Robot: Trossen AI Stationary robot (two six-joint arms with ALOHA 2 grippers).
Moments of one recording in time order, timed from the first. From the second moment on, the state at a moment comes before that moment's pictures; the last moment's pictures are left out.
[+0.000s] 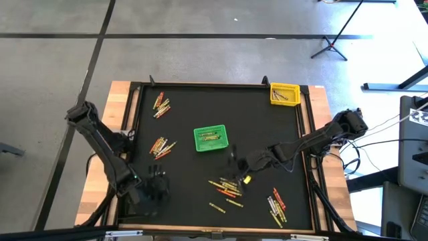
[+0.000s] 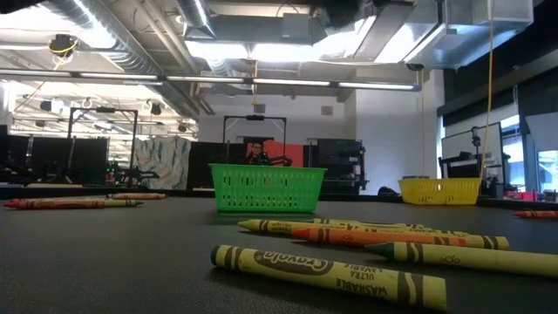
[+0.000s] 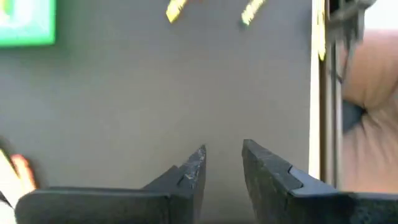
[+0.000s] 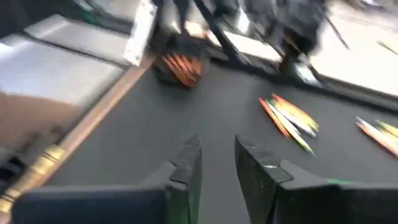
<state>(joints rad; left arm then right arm) -0.84 1.44 1.11 -0.81 -0.39 -0.89 0.37 1.56 1.00 0.17 0.16 -0.11</state>
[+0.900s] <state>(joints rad) -0.39 1.43 0.74 0.22 -0.36 0.02 0.23 1.48 1.00 -1.24 0.29 0.70</state>
